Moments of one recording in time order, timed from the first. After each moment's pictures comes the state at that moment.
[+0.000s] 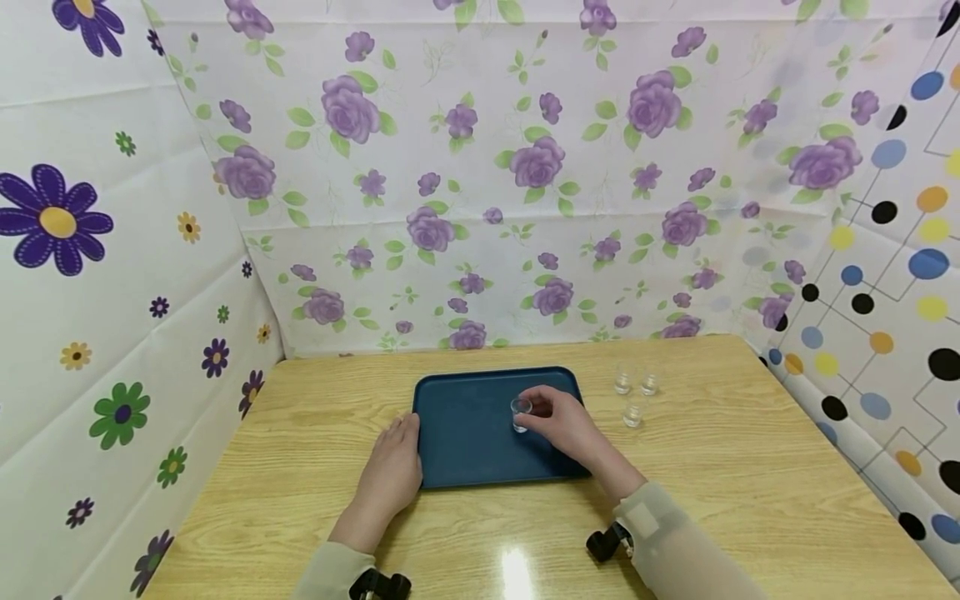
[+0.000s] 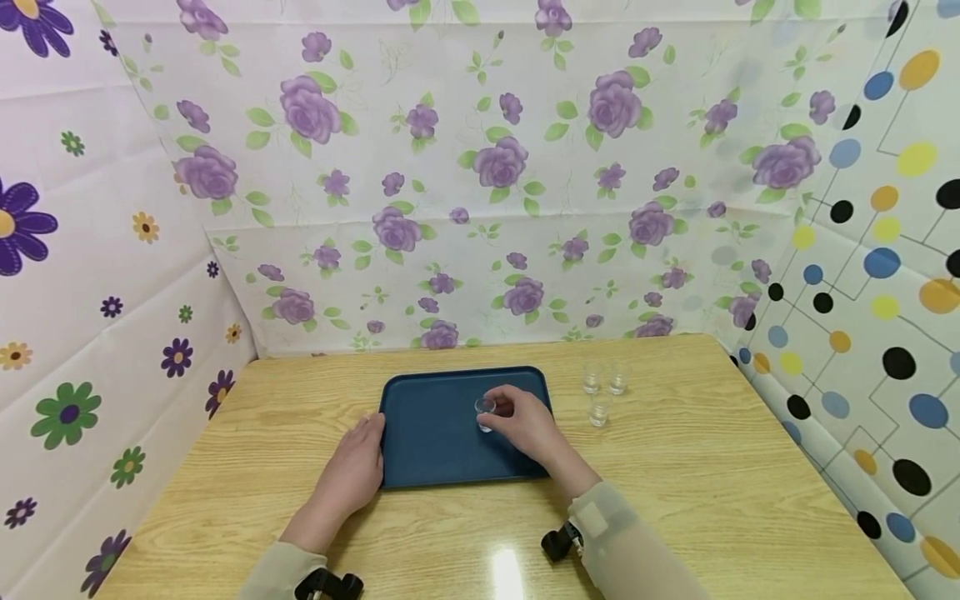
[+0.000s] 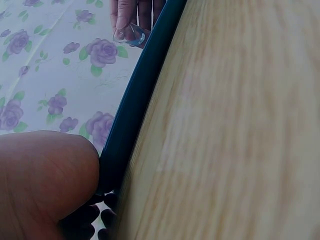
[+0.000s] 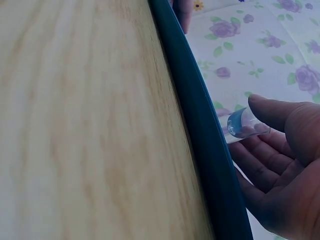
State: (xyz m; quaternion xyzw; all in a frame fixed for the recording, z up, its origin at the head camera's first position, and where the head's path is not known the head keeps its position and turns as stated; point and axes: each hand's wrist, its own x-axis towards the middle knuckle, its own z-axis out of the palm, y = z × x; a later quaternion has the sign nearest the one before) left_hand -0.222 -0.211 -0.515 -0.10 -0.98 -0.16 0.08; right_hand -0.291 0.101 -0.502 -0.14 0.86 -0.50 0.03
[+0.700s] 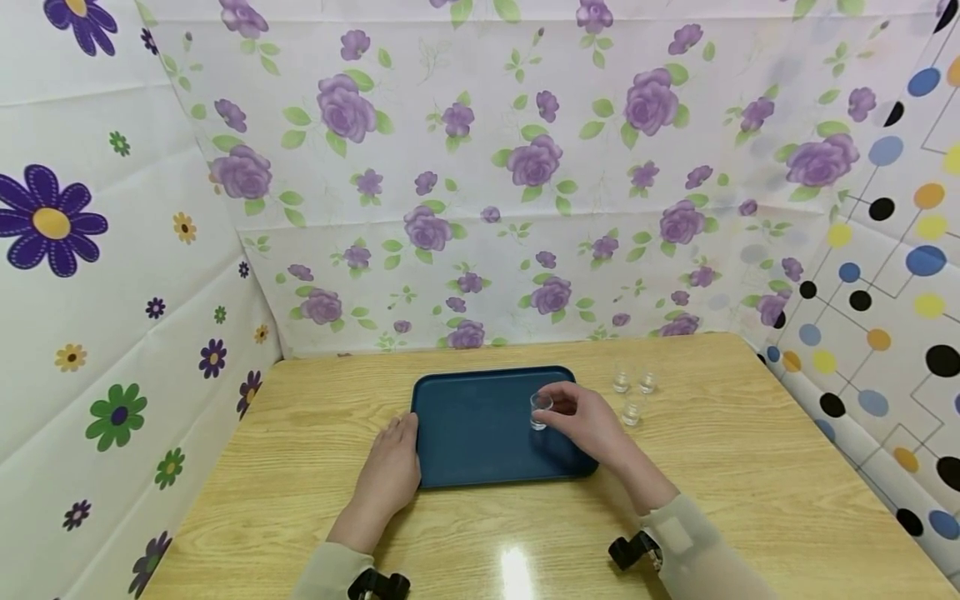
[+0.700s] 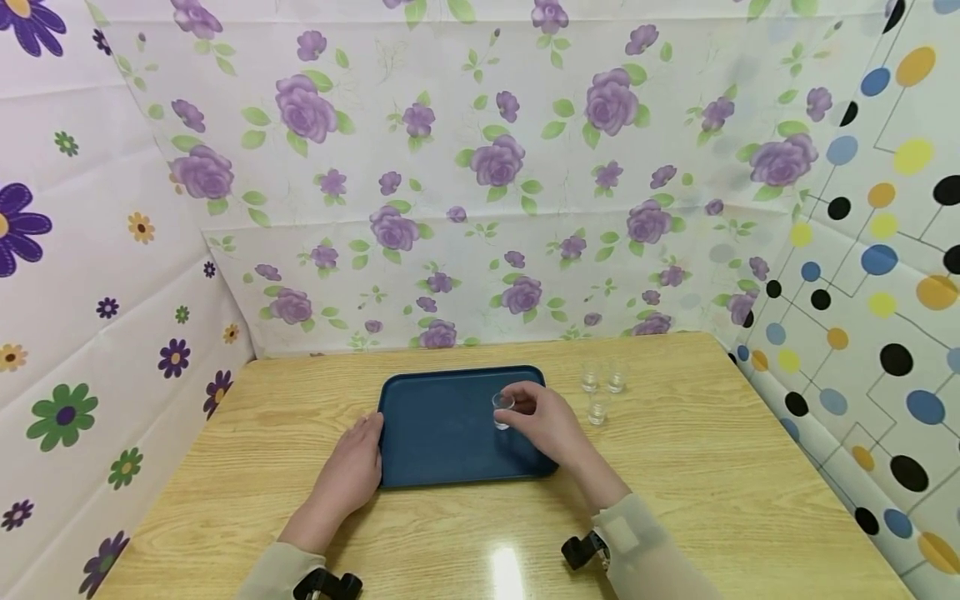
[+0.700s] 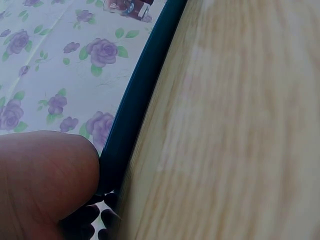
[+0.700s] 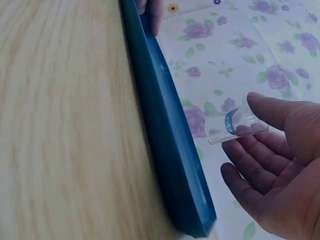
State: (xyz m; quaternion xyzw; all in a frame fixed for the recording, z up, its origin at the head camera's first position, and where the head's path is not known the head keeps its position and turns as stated) left_hand -0.222 -0.211 -0.517 -0.10 -0.98 -0.16 0.08; right_hand -0.272 0.132 -0.482 -0.14 0.86 -0.50 0.00
